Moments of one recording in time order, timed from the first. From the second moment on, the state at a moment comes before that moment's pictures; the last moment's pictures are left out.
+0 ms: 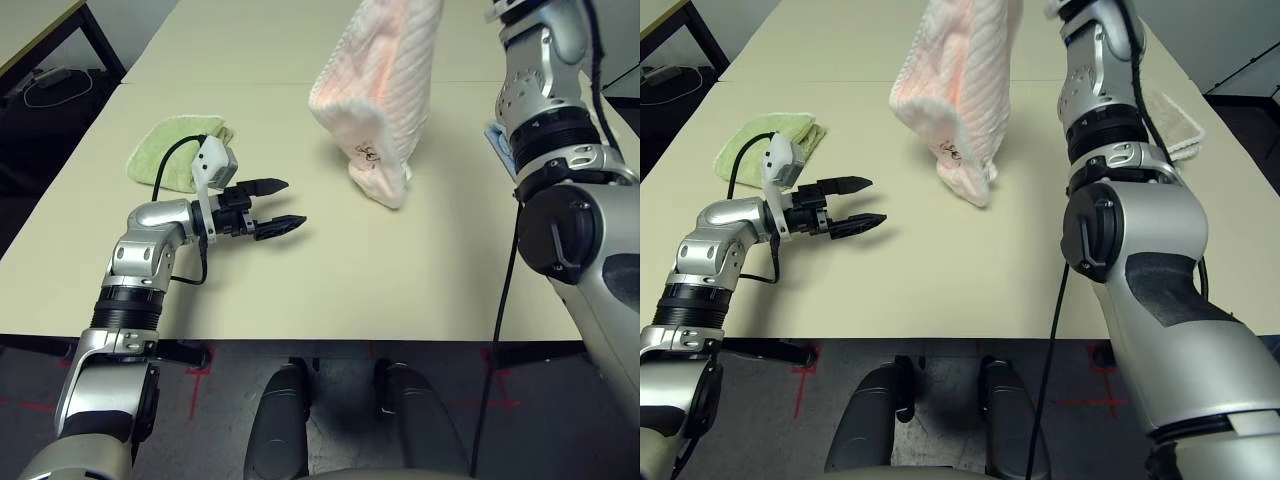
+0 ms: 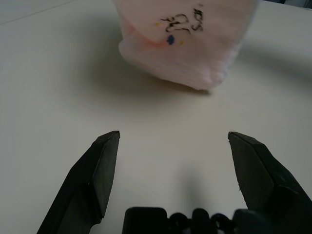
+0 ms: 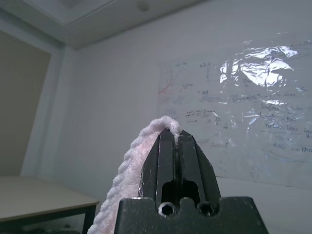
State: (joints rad) left arm -0.62 0.57 0.01 0.33 -0.31 0.26 -1.19; right arm -1.53 -0.29 -0.37 1.17 0.33 -0.55 0.72
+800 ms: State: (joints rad) left arm -0.69 0.56 -0.02 0.37 -0.32 0.45 -1.19; right arm -1.50 -0.30 -0.36 1.18 0.33 -0.52 0.74
